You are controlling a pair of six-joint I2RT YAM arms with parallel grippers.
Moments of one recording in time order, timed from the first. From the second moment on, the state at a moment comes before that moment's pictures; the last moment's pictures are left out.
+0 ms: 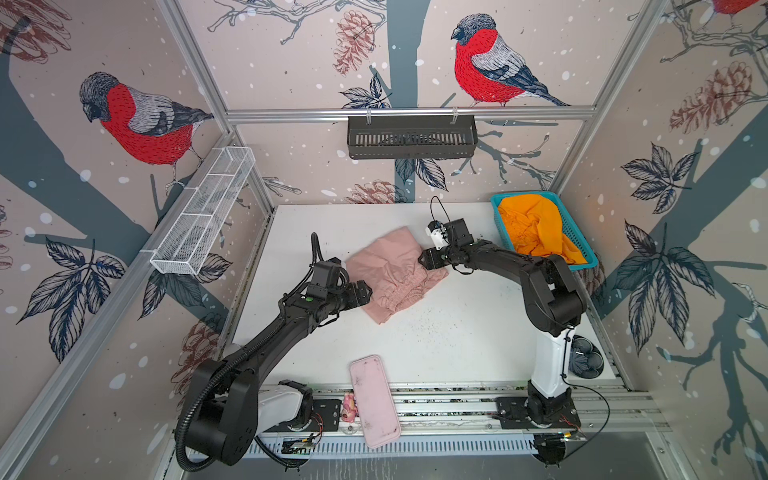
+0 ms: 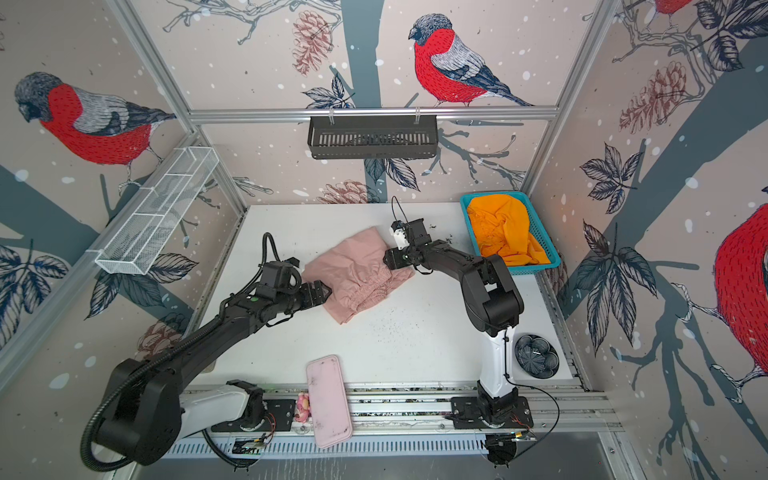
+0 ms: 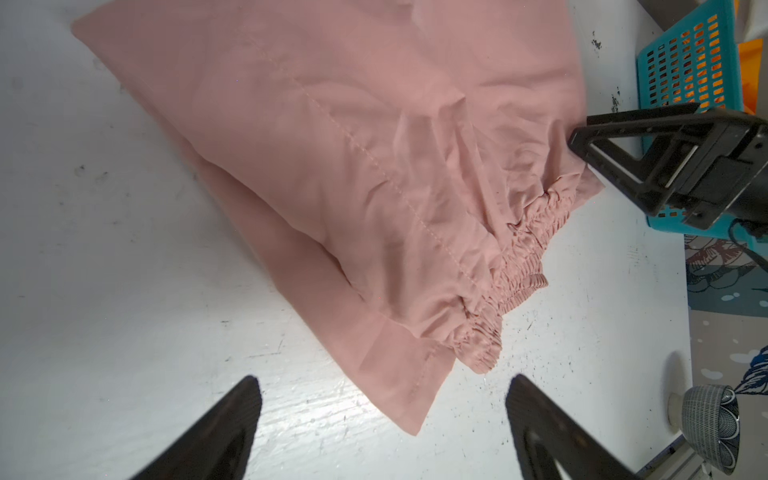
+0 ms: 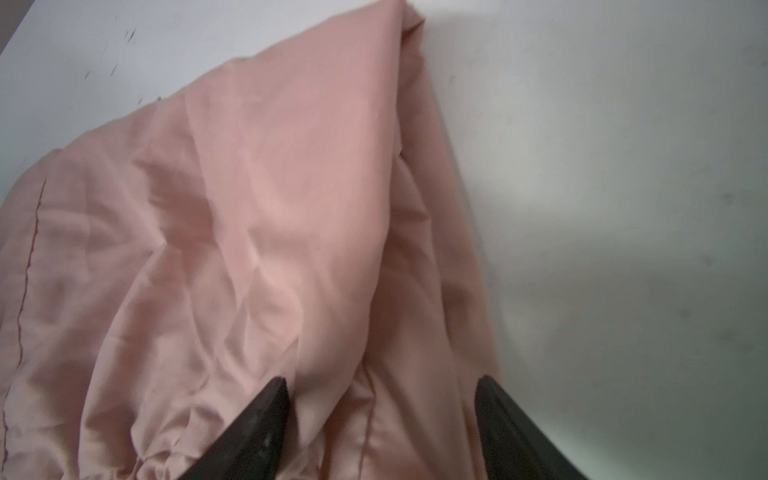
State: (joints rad) left arm -0.31 1.21 0.66 -0.31 0.26 -0.57; right arm 0.45 2.01 1.33 -0.19 -0.32 0.08
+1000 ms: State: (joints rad) left arm -0.31 1.26 0.79 -0.40 0.15 -0.47; right arm 0.79 1.91 0.99 0.36 -0.34 0.53
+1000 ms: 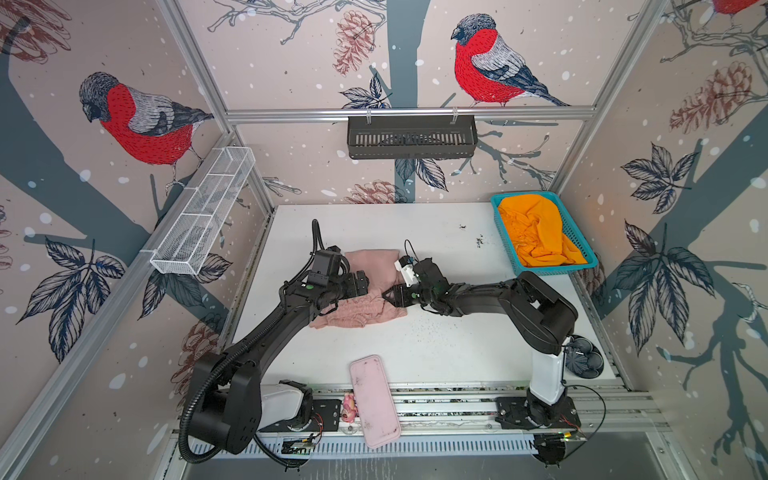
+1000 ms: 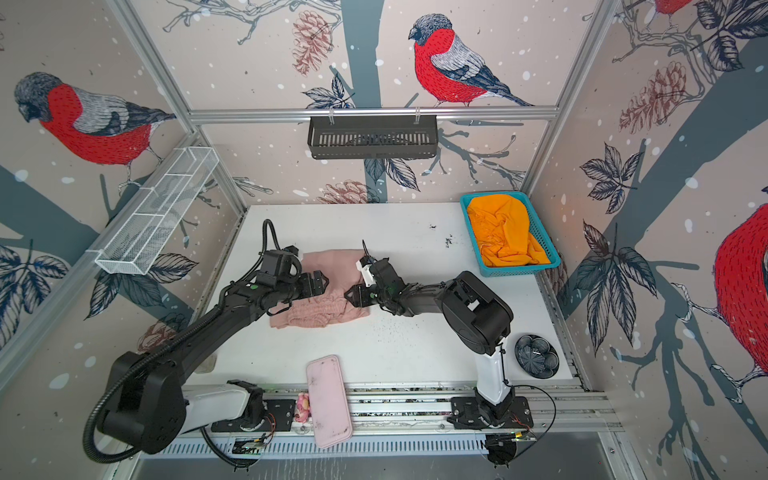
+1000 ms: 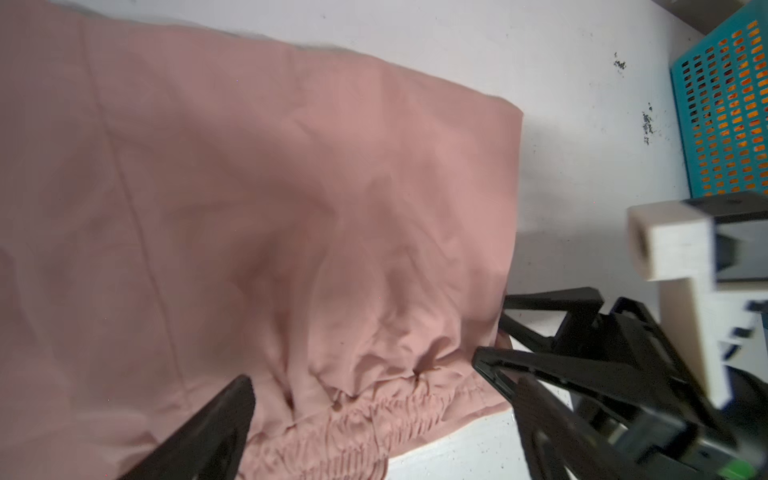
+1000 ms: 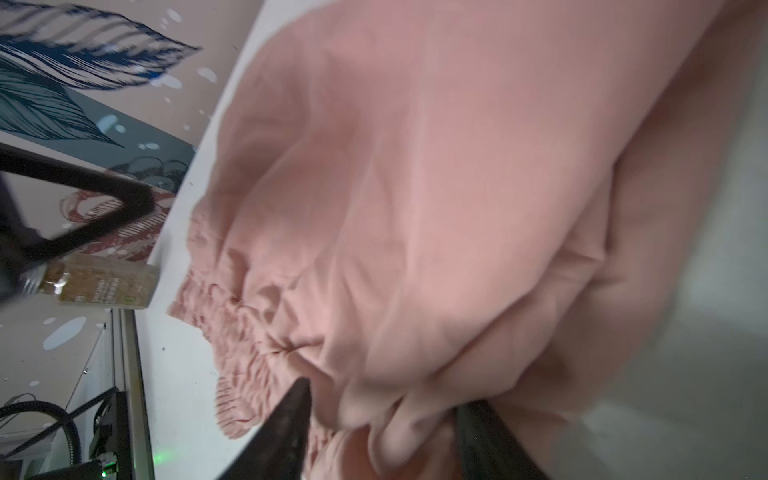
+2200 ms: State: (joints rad) left arm -0.18 1.55 0.87 -0.28 0.00 -0.54; right arm 0.66 1.37 0.65 0.19 -0.13 0.34
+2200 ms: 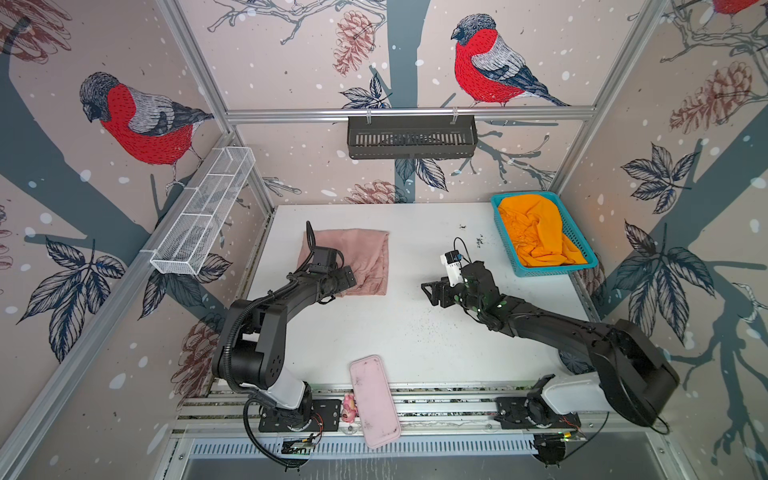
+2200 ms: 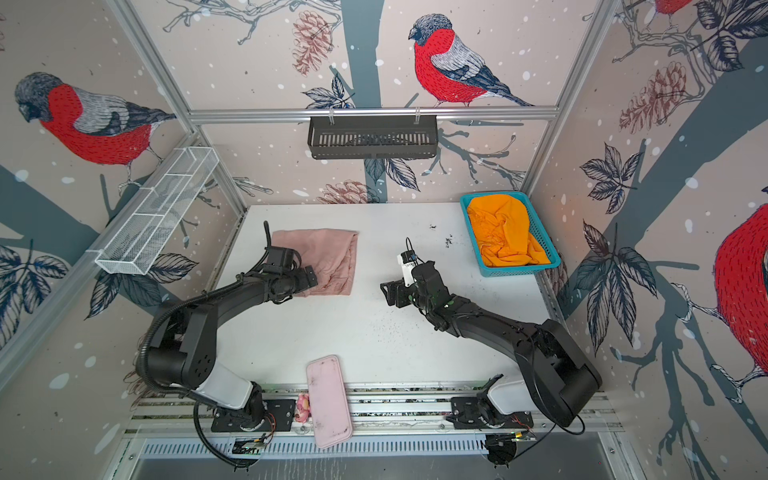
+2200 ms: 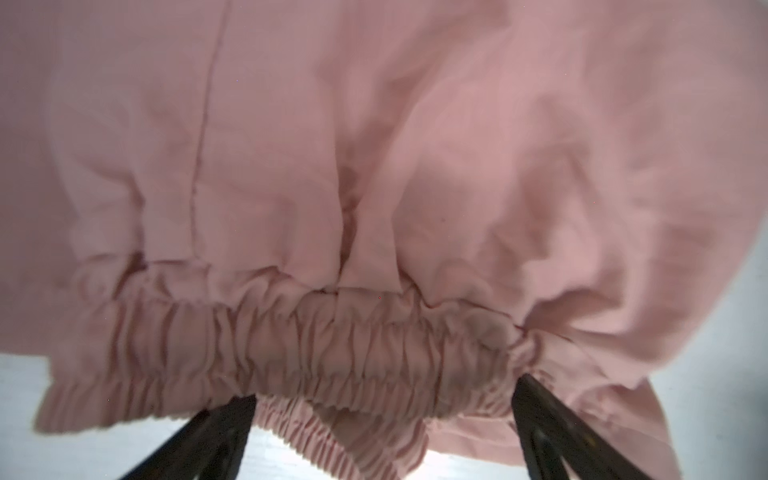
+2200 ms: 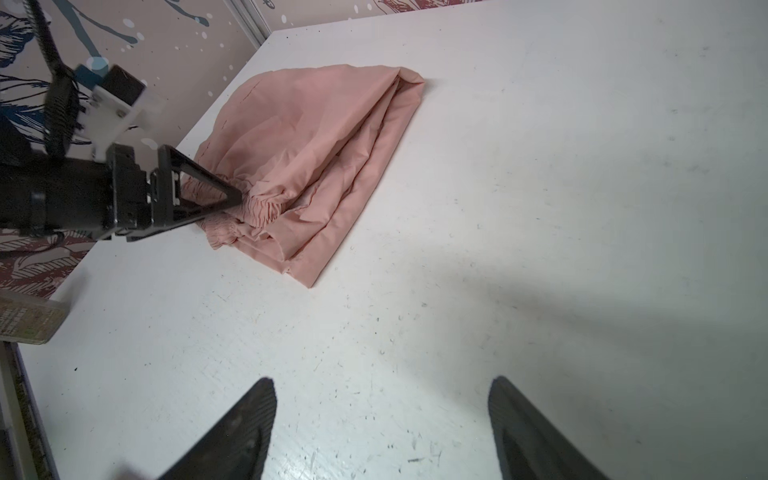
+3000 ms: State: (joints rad) left arm -0.34 1.82 1.18 -0.53 -0.11 -0.37; right arm 0.63 1.32 0.61 0.19 -0.16 0.31
